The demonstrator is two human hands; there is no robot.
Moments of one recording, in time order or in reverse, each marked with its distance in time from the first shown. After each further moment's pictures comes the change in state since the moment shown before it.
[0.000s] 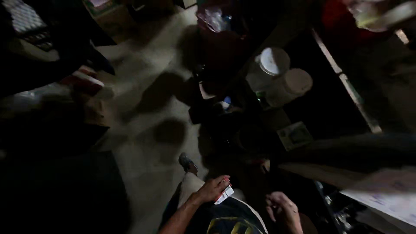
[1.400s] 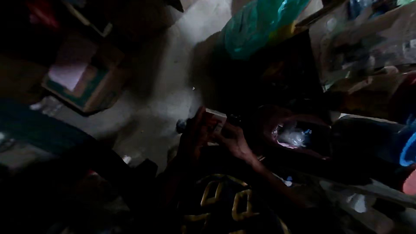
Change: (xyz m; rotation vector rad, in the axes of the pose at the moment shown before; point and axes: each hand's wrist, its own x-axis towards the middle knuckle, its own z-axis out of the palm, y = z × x) left_hand 0.336 0.381 -1.082 -0.170 0.311 0.309; right_hand 0.833 -0.460 0.827 -0.284 -0.194 0.016
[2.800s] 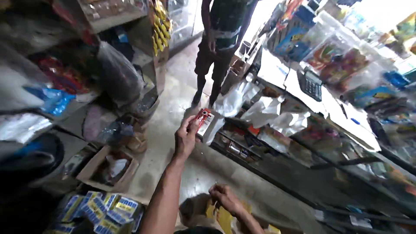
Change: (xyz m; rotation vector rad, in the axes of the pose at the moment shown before) left_hand 1.293 0.479 0.213 0.062 -0.096 0.302; right_hand 0.742 -0.563 -0.667 0.140 0.296 0.115
